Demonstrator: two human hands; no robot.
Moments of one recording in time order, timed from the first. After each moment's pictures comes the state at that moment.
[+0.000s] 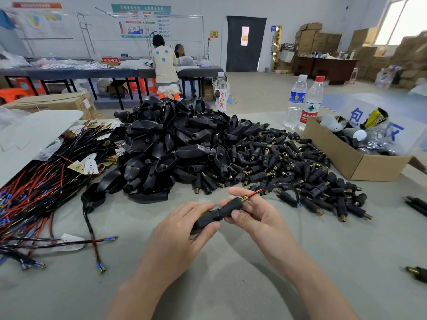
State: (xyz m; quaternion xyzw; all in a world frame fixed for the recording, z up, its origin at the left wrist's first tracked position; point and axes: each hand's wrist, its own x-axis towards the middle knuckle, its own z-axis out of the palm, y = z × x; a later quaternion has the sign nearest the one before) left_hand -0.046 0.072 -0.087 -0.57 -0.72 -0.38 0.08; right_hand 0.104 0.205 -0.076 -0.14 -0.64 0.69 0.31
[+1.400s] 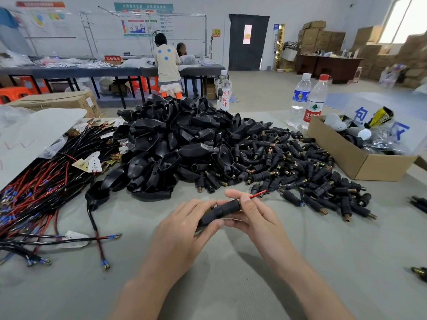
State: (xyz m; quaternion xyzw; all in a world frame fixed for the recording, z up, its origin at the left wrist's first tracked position) left_hand -0.041 0.071 -0.082 -0.57 -0.74 -0.36 0.10; right_hand 0.092 0.194 -0.077 -0.15 -0.60 0.72 0.32
